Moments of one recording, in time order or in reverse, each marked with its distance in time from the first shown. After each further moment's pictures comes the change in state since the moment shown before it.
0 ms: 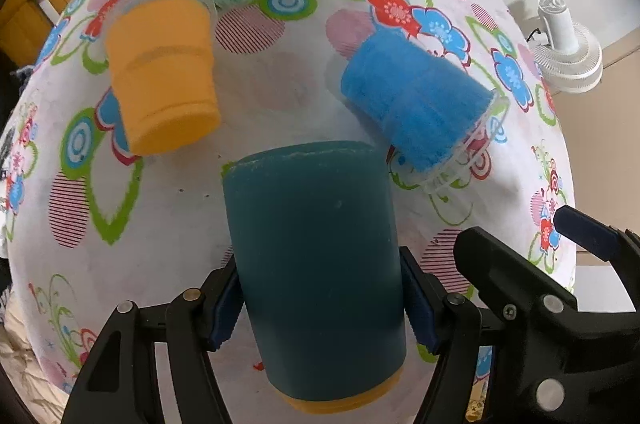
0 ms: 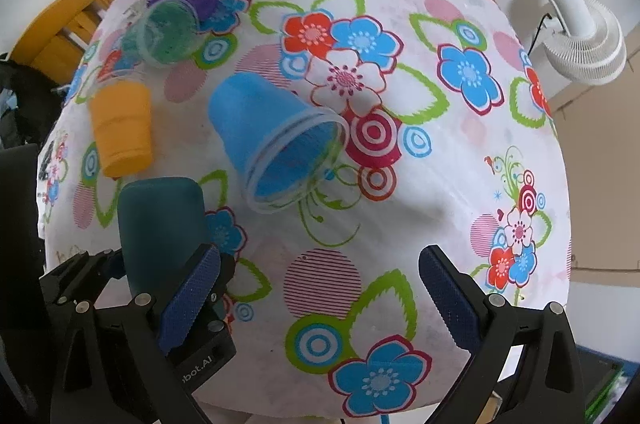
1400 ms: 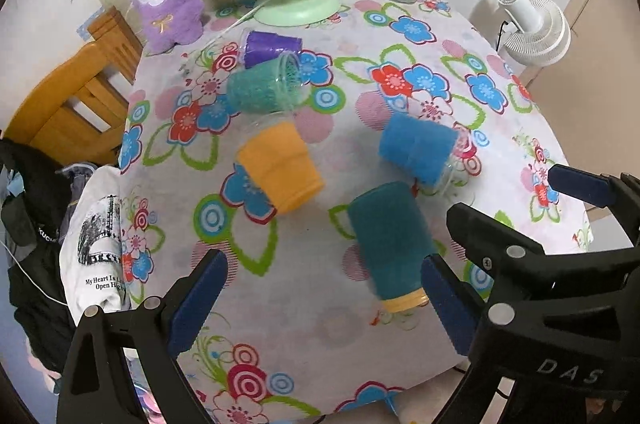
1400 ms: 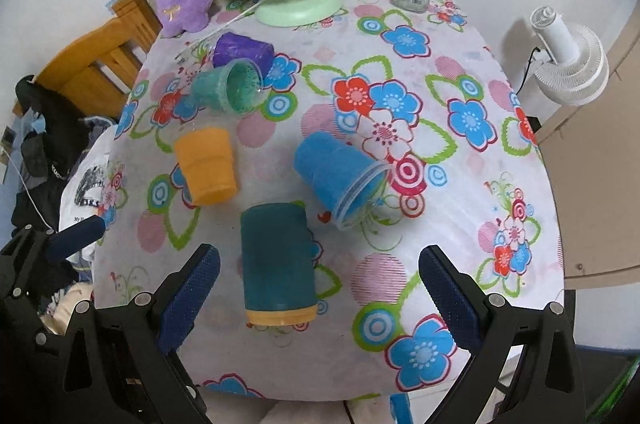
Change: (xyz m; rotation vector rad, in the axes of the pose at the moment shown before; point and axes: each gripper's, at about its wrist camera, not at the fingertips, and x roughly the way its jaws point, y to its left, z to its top) left arm -0.116 0.025 -0.004 0.266 -0.162 0.172; right arm -0.080 0.057 -0.011 0.019 -0.151 0.038
